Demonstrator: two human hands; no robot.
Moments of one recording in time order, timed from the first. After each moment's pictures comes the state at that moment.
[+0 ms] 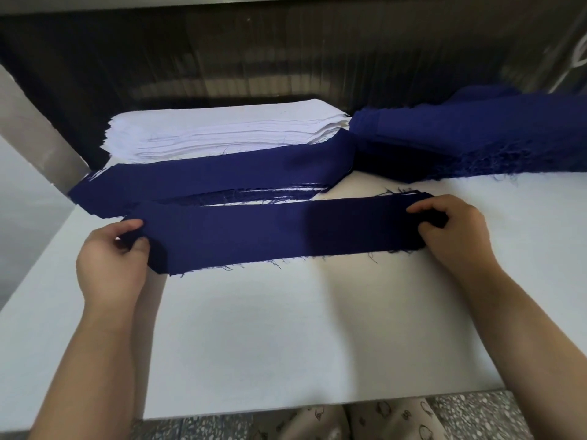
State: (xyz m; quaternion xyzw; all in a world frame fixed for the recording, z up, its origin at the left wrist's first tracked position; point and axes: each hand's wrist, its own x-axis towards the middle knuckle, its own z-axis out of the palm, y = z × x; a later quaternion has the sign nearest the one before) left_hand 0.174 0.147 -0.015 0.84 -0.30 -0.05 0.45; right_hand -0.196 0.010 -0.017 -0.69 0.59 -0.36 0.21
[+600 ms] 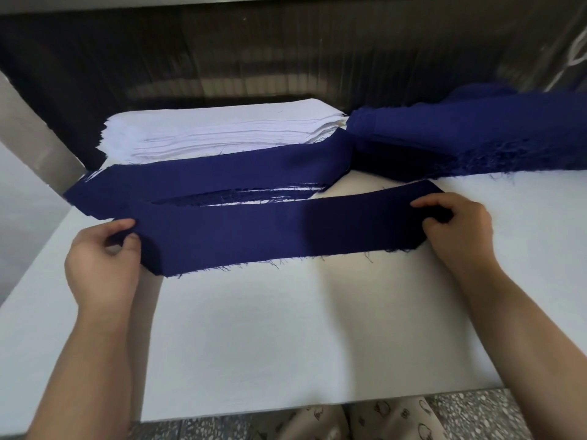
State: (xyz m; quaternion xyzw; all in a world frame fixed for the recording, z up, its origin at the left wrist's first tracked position) left_hand 0.176 0.149 -0.016 0.83 -0.31 -0.01 0.46; right_hand -0.196 0.012 -0.015 -0.66 0.61 -0.39 0.20
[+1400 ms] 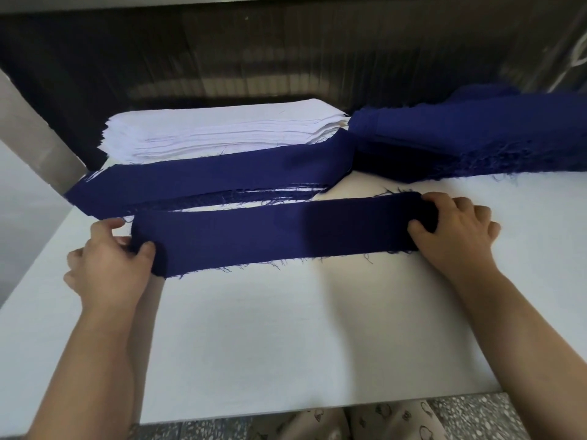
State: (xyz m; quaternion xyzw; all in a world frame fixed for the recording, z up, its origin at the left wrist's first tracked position) left_hand 0.169 0.146 -0.010 0.89 -0.30 -0.02 0.35; right_hand -0.189 0.014 -0.013 -0.69 0.70 -0.18 0.09
